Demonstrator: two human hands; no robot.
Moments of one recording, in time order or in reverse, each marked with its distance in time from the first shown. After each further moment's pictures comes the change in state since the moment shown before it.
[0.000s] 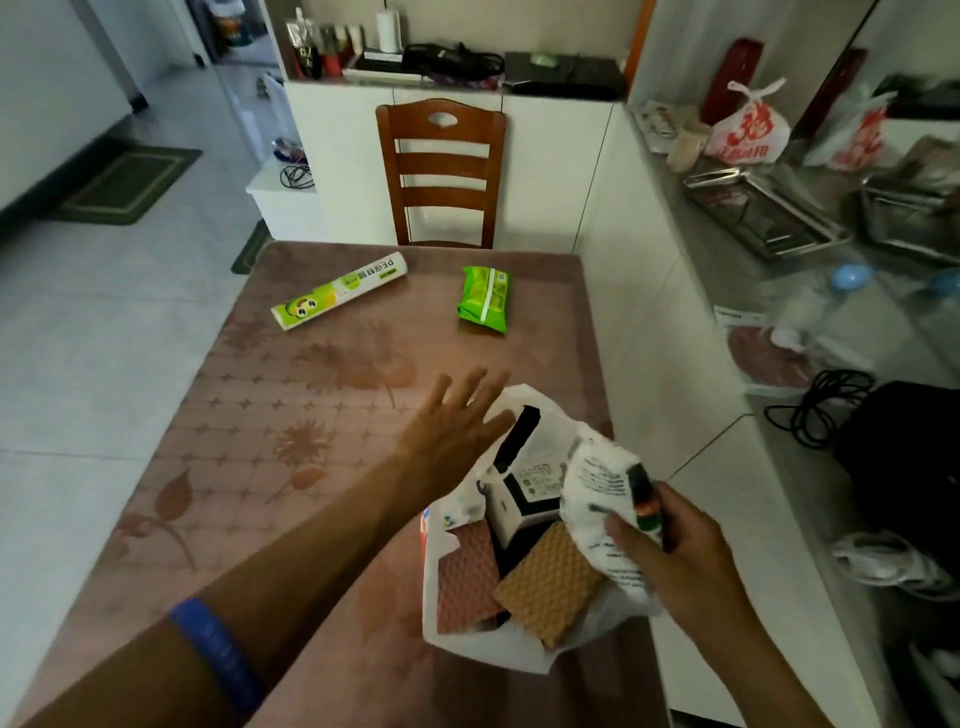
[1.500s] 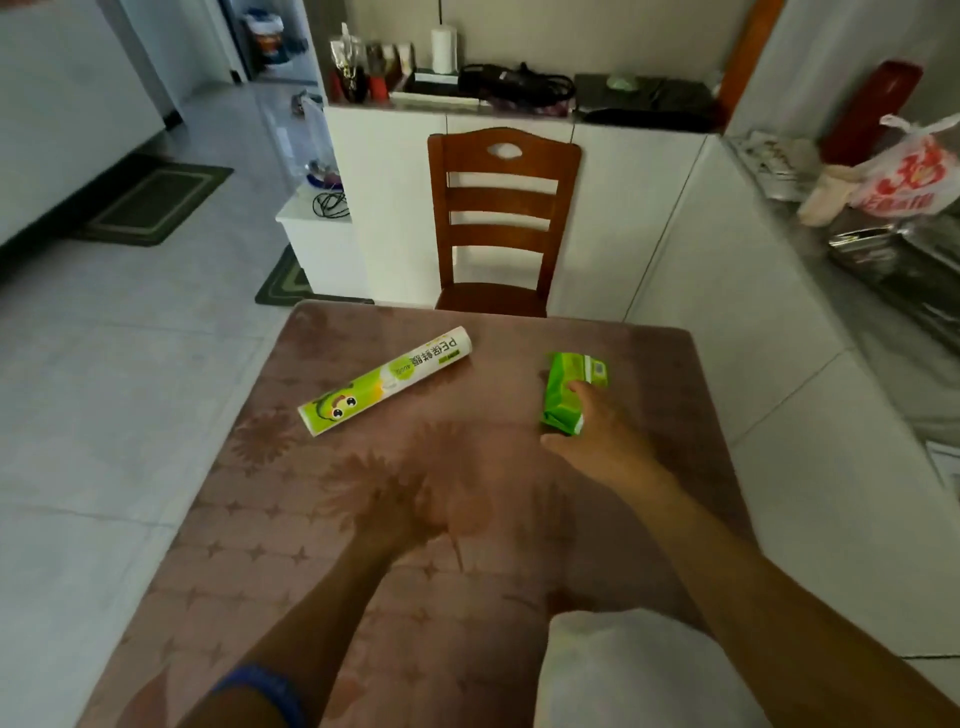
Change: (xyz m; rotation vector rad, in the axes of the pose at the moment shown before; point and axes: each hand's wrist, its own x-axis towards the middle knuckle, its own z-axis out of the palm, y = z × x) left_hand 0.087 -0.220 0.272 -0.910 -0.457 -0.759; right_hand 0.403 -0.029 0.214 -0.860 -0.135 0.028
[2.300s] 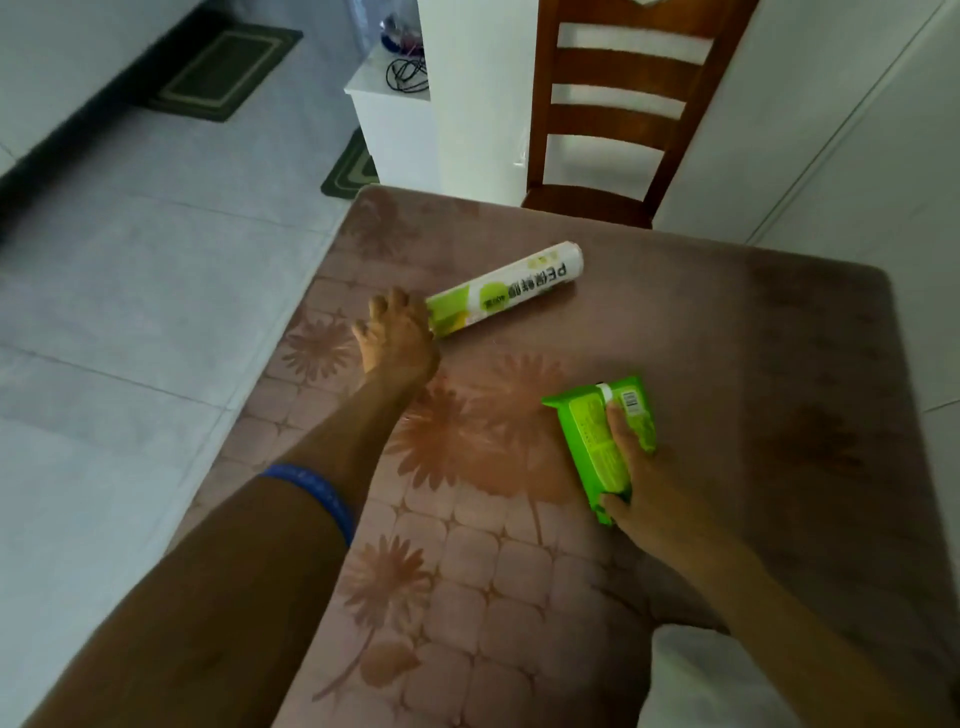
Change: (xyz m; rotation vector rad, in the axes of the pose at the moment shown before) left_hand 0.114 -0.051 -0.071 0.237 0.495 -0.121; right_hand 0.000 0.019 0.131 -0.361 -0.214 -0.176
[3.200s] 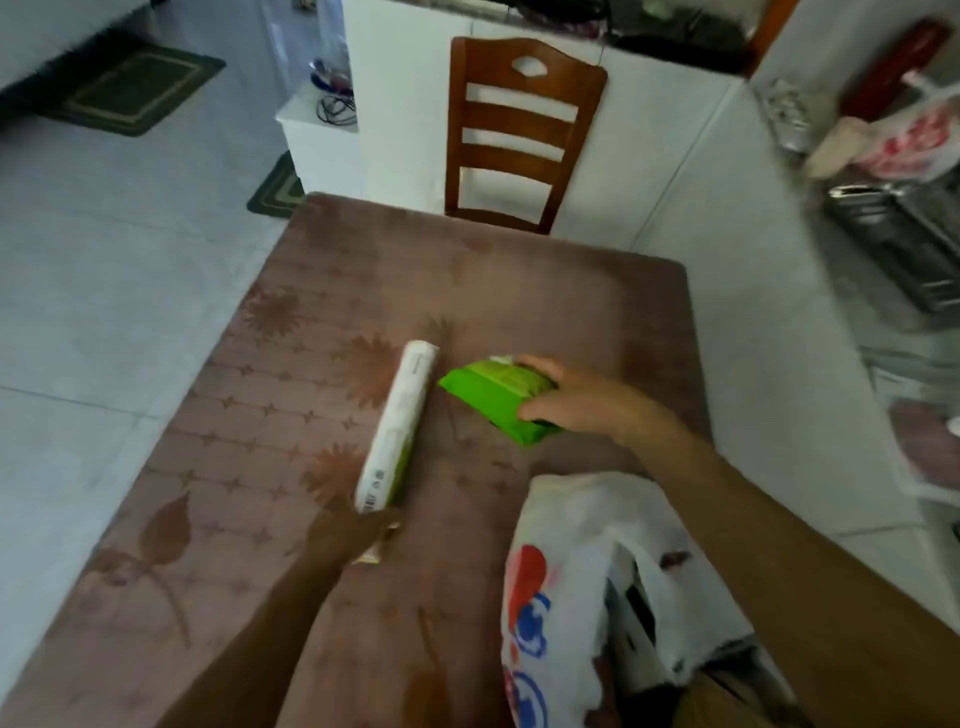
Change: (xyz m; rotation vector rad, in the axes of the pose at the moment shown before) left_hand -0.310 -0.032 0.040 -0.835 -0.511 -0.467; right_hand -0.145 -0.020 -0.117 0.327 -0.172 -0.026
